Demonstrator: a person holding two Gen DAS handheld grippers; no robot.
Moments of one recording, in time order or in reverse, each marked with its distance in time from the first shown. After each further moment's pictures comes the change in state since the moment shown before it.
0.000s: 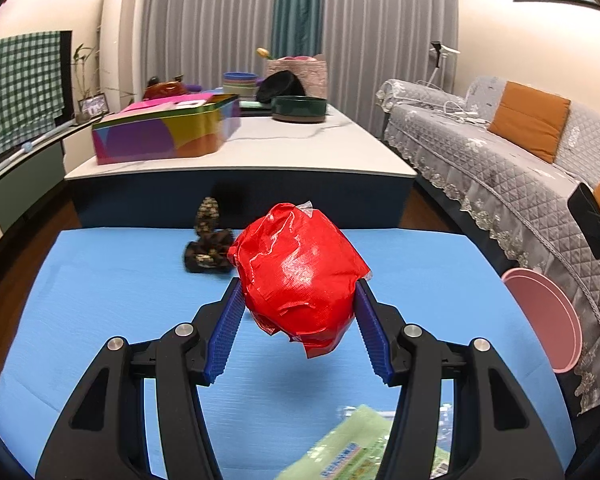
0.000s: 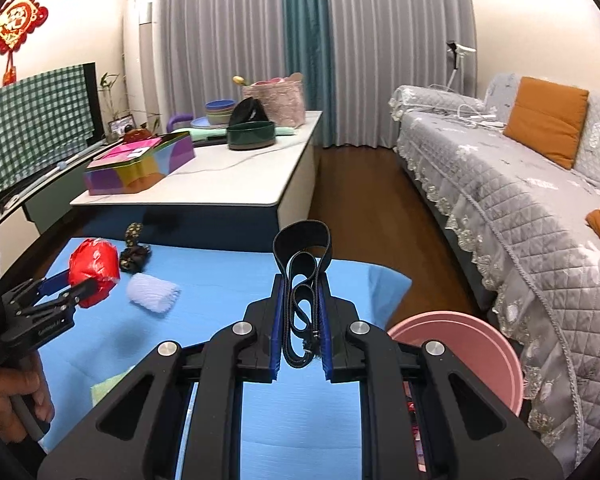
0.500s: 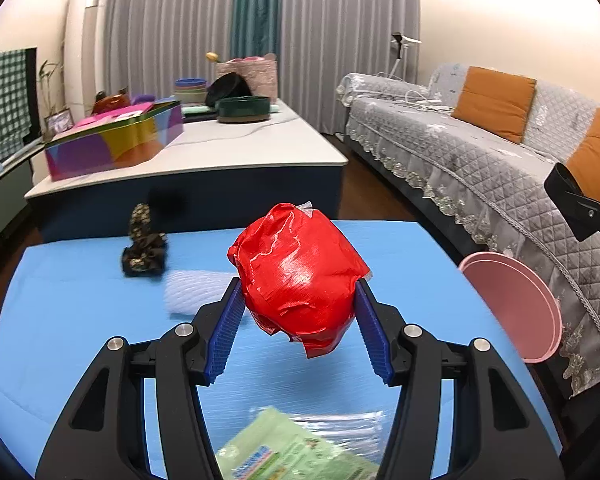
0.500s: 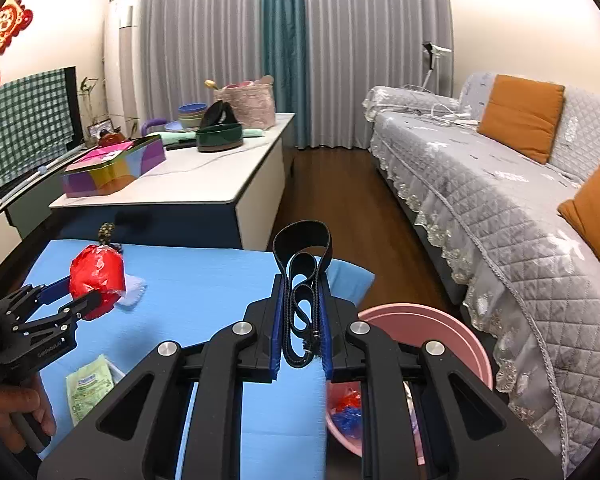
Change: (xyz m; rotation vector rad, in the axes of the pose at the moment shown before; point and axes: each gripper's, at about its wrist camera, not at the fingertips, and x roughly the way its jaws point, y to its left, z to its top) left arm 0.003 -0.067 -0.009 0.077 -0.001 -0.105; right arm -0.015 -0.039 -0.012 0.027 -0.005 -0.083
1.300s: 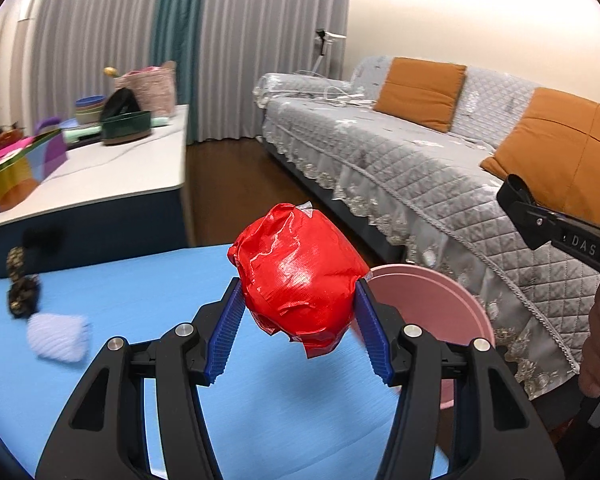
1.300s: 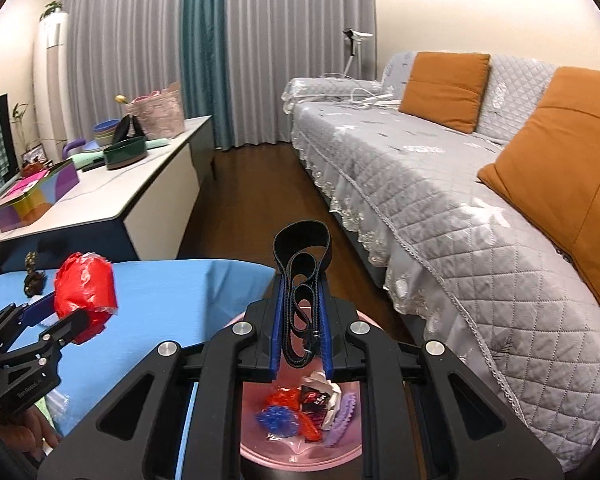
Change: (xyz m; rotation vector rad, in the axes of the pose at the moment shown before) left arm 0.039 -0.137 0.025 0.093 -0.004 -0.240; right arm 0.002 -0.108 -0.005 0.133 0.015 -0.215
